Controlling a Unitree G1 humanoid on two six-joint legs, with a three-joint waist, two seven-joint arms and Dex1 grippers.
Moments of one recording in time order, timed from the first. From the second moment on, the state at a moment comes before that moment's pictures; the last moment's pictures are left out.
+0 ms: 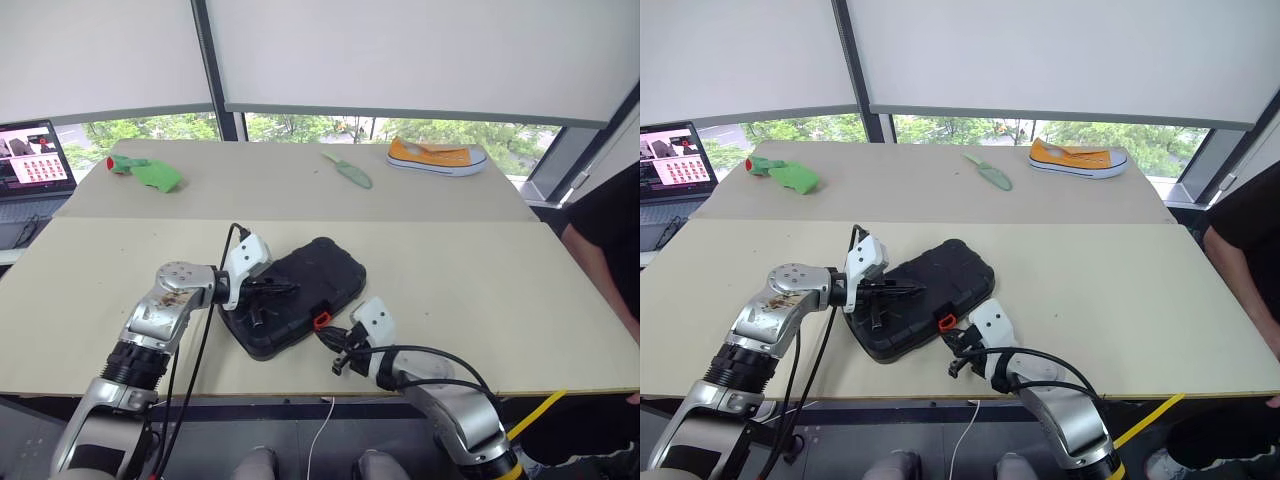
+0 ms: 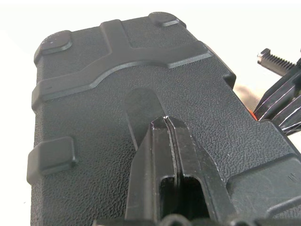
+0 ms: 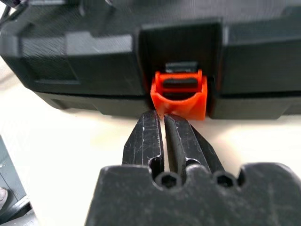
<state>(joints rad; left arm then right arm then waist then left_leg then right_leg) -0.56 0.58 -0.18 0.15 -0.23 0.40 -1.10 -0.13 -0.23 0.30 -0.40 0.23 0.68 0.45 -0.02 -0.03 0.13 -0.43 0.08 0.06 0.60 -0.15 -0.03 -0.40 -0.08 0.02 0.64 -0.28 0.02</state>
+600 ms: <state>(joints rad) -0.56 0.58 -0.18 0.15 -0.23 0.40 -1.10 -0.15 -0.31 0.32 -0.37 0.18 0.67 0.47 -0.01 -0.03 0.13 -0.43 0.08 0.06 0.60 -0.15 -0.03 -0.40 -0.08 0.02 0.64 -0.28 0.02</state>
